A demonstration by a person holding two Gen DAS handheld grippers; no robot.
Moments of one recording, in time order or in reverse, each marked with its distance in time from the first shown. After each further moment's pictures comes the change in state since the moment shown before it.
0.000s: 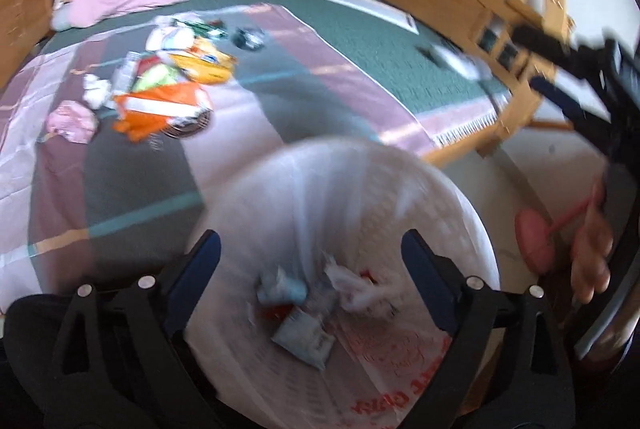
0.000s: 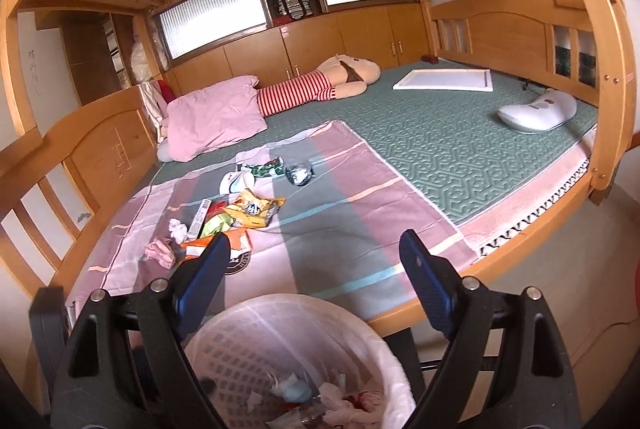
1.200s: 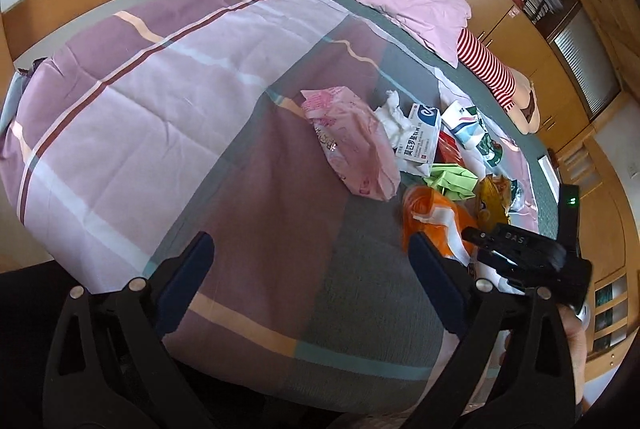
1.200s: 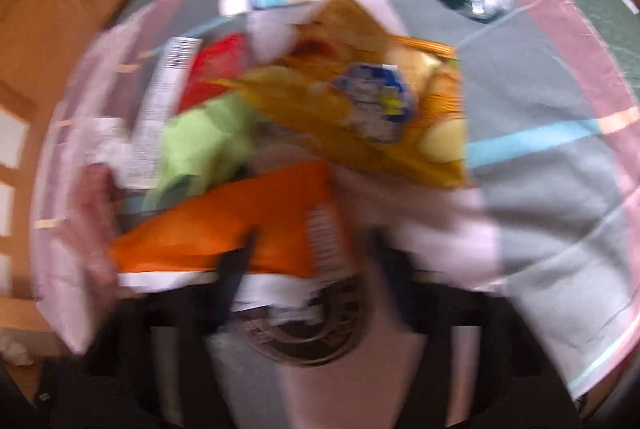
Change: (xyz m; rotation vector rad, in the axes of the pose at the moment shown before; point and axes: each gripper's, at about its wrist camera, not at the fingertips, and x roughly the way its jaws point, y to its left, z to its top) left arm 0.028 0.267 0.022 -0.772 -0.166 0.383; right arm 0.395 0.158 -0.039 -0.095 0.747 0.074
